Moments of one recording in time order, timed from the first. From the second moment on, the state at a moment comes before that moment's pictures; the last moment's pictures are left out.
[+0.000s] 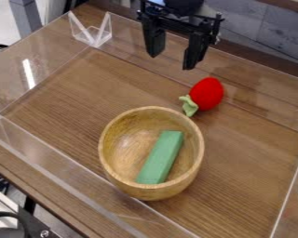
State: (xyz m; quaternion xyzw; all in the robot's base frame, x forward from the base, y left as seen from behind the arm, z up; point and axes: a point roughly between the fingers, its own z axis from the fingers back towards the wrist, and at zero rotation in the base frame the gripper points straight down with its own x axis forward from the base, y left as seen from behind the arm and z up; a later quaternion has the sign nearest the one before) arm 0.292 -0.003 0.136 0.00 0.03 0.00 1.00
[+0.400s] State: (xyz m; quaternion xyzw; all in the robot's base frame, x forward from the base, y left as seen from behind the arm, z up) arm 0.276 -0.005 0.108 -0.01 0.07 -0.02 1.00
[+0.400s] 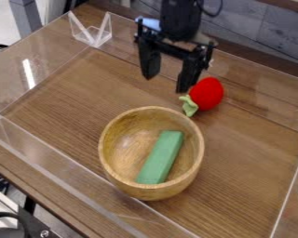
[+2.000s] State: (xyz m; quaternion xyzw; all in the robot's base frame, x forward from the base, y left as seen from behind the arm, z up) arm 0.220 -0.024 0.071 -0.03 0.03 0.05 1.00
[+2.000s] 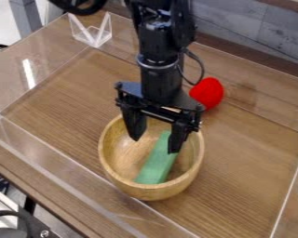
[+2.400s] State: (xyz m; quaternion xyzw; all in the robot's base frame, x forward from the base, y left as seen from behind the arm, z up) arm 0.217 -0.031 0.071 -0.03 0.04 0.04 1.00
